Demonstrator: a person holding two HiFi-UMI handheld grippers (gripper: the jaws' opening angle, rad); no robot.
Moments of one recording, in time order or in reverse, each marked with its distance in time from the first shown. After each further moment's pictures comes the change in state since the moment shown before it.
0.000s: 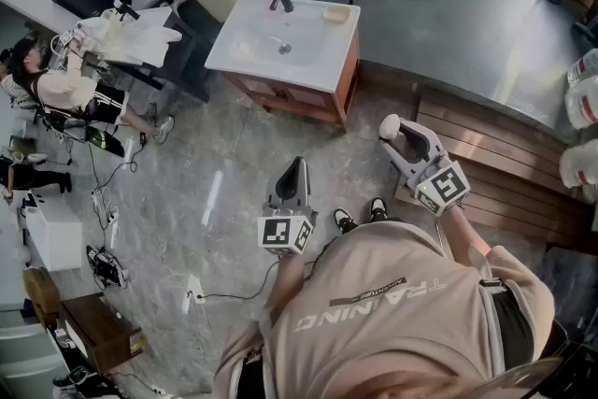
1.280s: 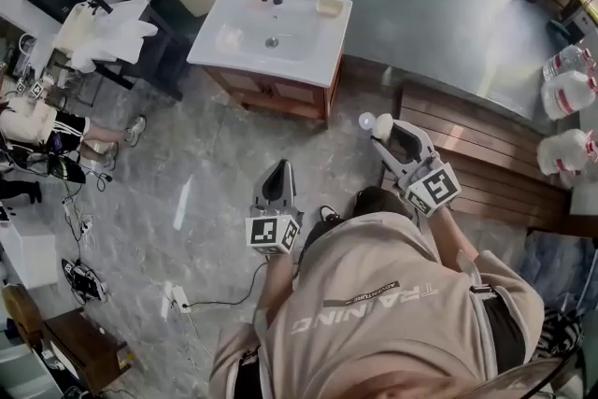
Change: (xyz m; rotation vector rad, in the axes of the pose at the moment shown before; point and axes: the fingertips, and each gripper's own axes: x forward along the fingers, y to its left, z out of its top) left arm -0.019 0.088 -0.049 -0.097 0.031 -0.017; right arm 0.054 0.044 -0.012 -0.059 0.046 -0.066
